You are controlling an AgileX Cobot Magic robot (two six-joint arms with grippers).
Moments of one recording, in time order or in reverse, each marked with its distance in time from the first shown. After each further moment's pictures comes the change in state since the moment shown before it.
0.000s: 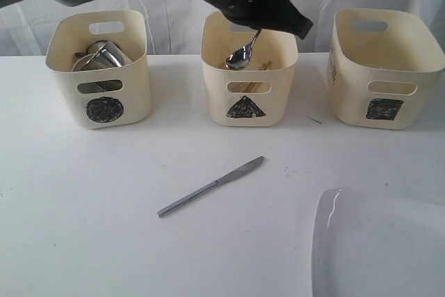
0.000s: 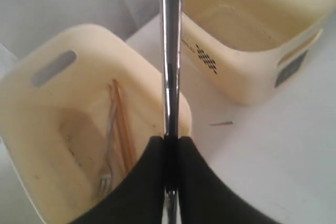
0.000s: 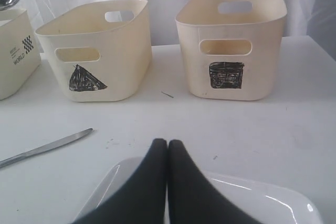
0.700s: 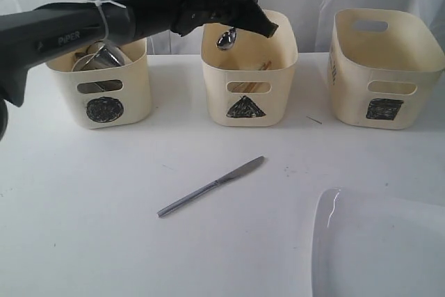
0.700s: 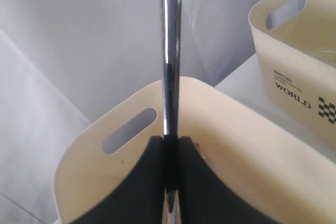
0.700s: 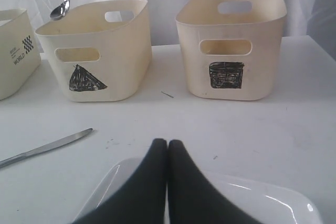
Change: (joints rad) left arm 0.157 0.296 -0.167 0.124 -0.378 0.002; right arm 0.000 0.000 0.000 0.000 0.000 0.000
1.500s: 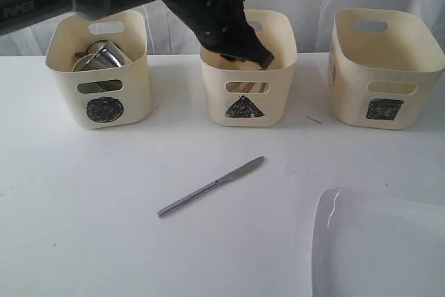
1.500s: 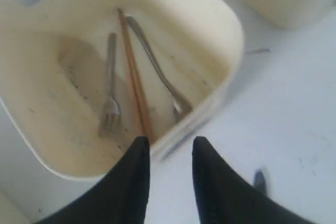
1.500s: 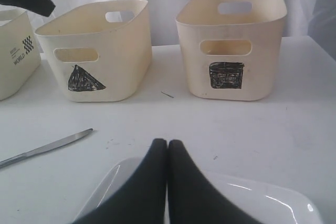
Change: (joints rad) left arm -0.064 -0.183 0.108 -0.244 0.547 0.158; right arm 0.000 0.000 0.000 0.000 0.000 0.000
